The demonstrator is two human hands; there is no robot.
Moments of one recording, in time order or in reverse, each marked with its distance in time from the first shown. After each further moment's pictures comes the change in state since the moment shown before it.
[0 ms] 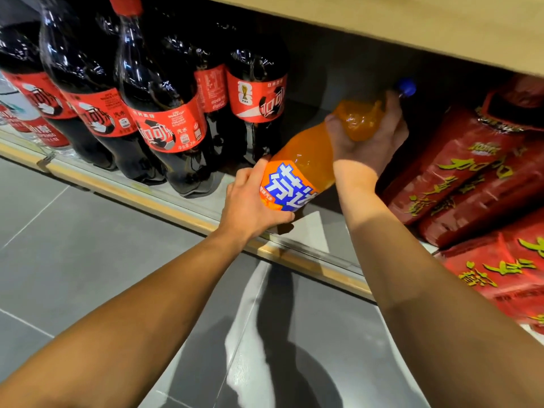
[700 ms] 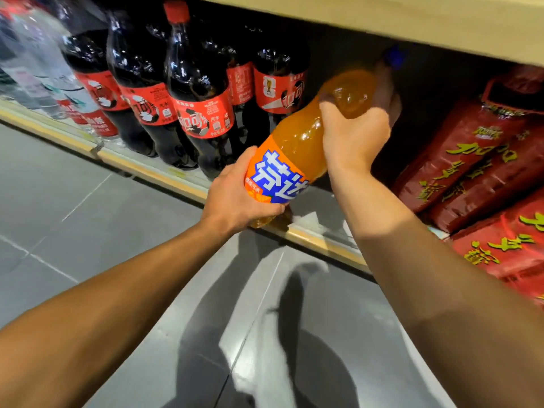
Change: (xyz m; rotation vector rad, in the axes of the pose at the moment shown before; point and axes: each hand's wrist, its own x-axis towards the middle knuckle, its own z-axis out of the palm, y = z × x) left_hand -0.063 0.015 -0.078 0.020 0.047 -0.033; right_hand -0.046 -0.059 -0.021 0.078 -0.156 0.098
